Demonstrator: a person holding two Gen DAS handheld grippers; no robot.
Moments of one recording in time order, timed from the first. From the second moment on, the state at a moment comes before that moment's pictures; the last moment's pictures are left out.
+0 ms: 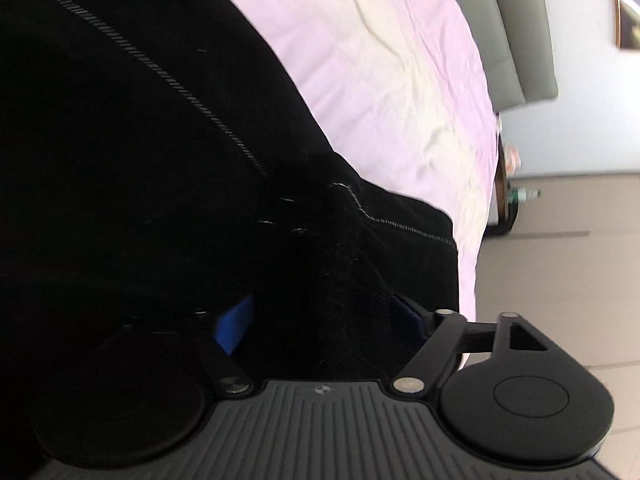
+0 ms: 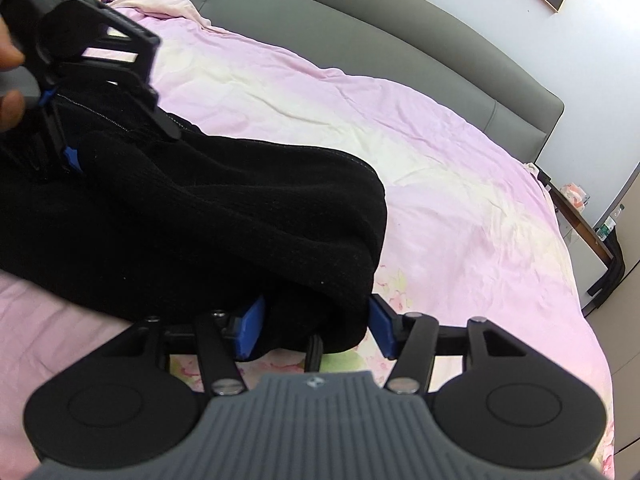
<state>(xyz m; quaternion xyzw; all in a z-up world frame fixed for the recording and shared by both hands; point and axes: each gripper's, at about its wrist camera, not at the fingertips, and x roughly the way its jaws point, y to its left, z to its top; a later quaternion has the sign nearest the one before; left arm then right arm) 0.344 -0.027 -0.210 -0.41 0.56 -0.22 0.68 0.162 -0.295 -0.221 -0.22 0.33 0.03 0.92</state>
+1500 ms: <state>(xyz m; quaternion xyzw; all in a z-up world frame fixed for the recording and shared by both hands) 0.350 -0.128 -0.049 -0.50 0.47 -0.30 0.66 0.166 -0.304 -0.183 -0.10 0.24 -0.09 0.96</state>
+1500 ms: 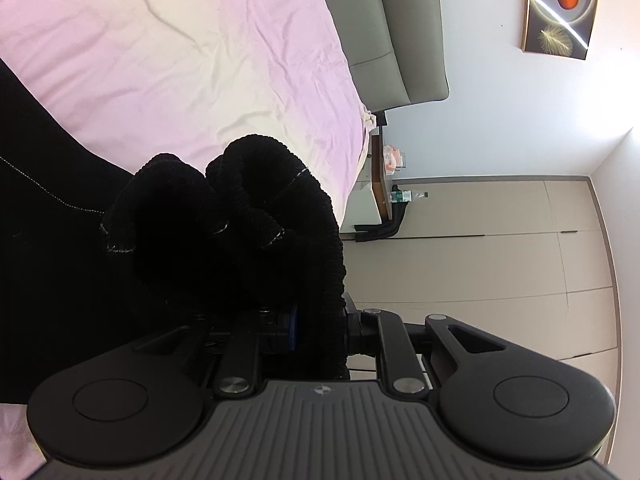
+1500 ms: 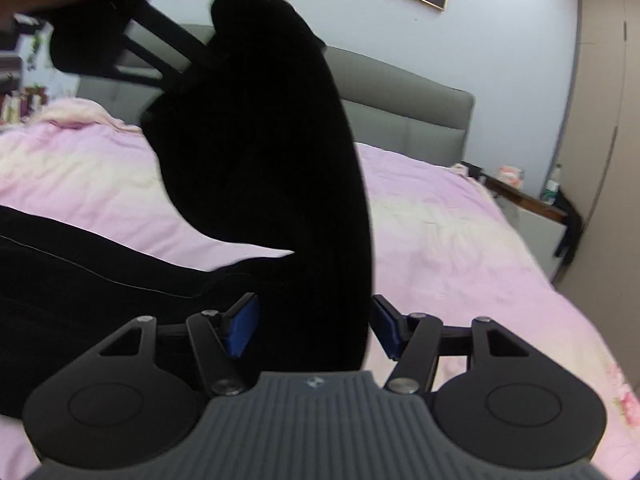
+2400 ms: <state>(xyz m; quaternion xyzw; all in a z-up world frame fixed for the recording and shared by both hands) 0.313 0.020 -0.188 -0.33 0.51 -0.23 0.76 0.190 -0.312 -0.137 0.08 0.29 0.27 0.91</state>
